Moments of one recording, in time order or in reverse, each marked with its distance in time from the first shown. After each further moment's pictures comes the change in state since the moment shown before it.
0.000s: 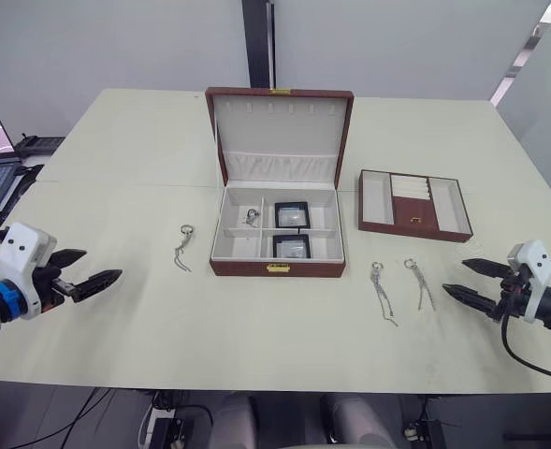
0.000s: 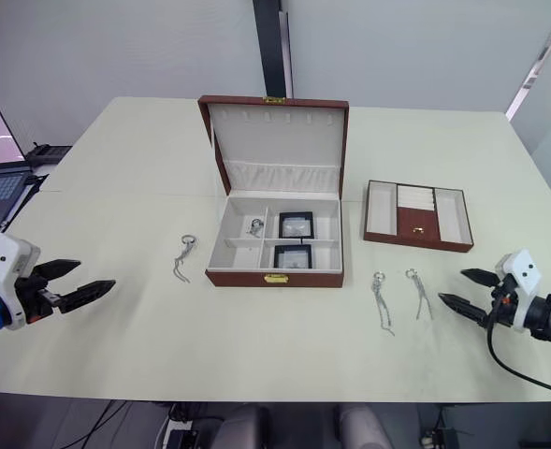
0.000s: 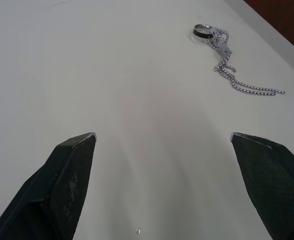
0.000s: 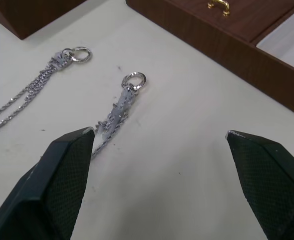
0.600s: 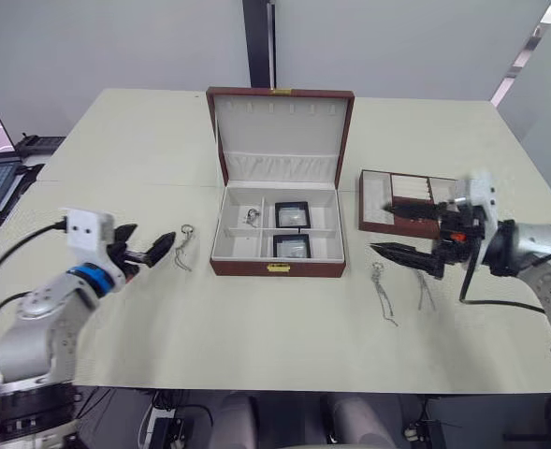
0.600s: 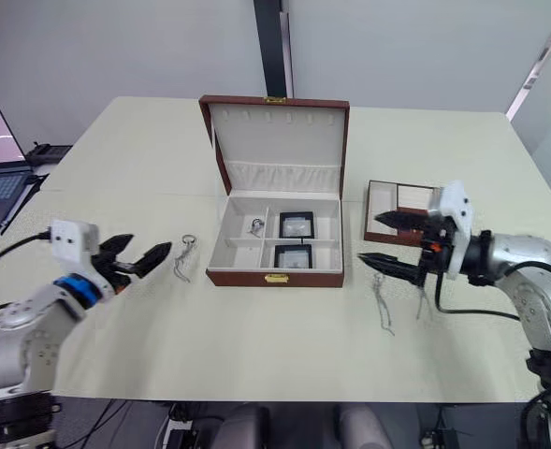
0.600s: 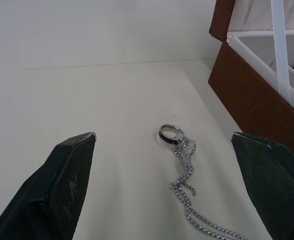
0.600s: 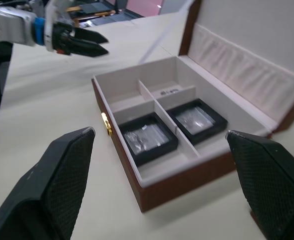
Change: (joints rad) left arm -0.133 -0.433 -0.082 -0.254 0.001 0.104 0.464; right arm -0.375 0.091 0.185 -0.467 0.209 0.344 -0.087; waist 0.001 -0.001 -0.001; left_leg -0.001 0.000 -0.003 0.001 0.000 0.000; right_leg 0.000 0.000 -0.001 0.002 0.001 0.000
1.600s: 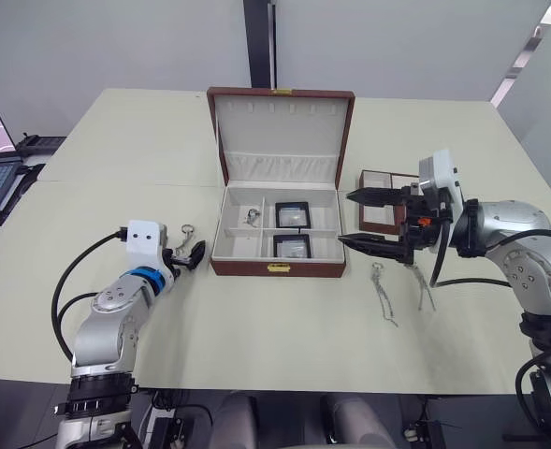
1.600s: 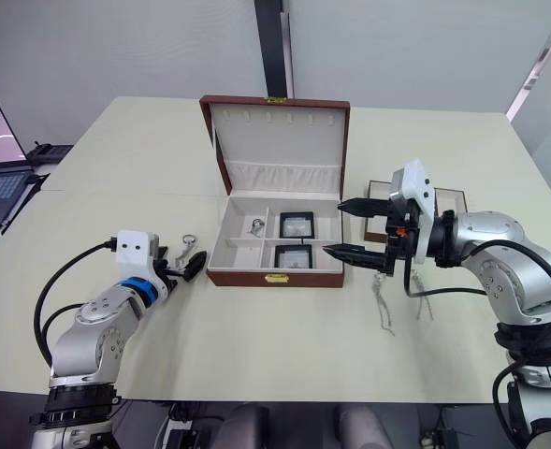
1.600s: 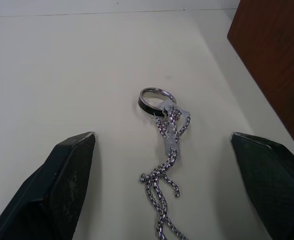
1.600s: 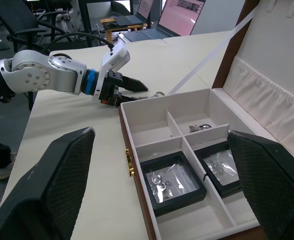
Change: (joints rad) left arm -0.064 -0.118 -0.144 0.082 0.168 -0.018 0.171; right arm -0.119 0.064 0.086 0.031 -0.010 0.038 0.005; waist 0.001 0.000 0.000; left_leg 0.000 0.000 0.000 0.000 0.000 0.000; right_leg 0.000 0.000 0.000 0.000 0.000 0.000
